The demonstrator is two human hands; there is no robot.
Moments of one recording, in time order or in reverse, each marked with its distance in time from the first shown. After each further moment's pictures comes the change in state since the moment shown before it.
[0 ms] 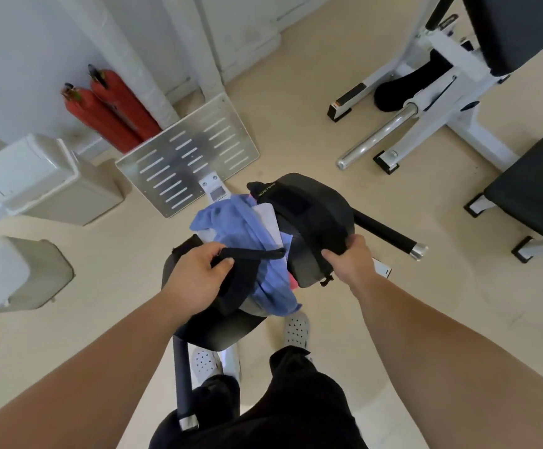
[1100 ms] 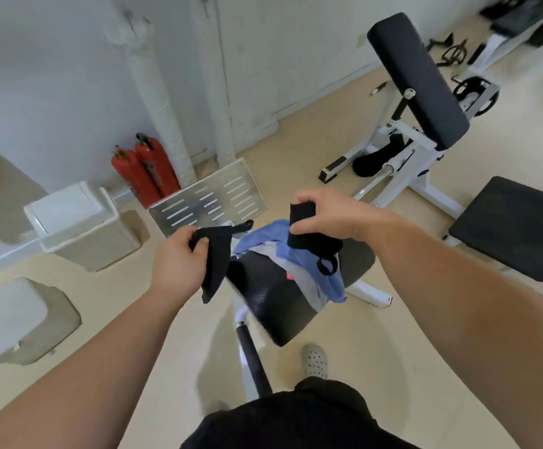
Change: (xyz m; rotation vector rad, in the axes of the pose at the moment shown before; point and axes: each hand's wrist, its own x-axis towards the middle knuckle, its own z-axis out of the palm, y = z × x) left_hand -0.107 -0.126 -0.164 -0.213 0.437 0.149; right_hand -0.295 -0.207 0.029 -0.438 -0.194 -0.791
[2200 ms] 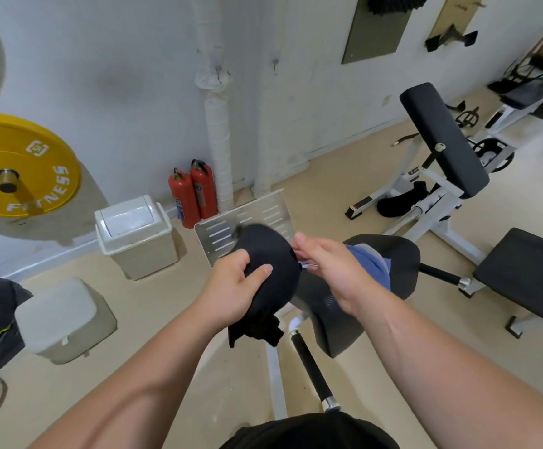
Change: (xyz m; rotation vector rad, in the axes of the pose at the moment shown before) left_hand -0.060 -0.059 -0.139 -0.192 -0.204 0.220; right_hand -0.046 -0.173 0.158 0.705 0.184 0.111
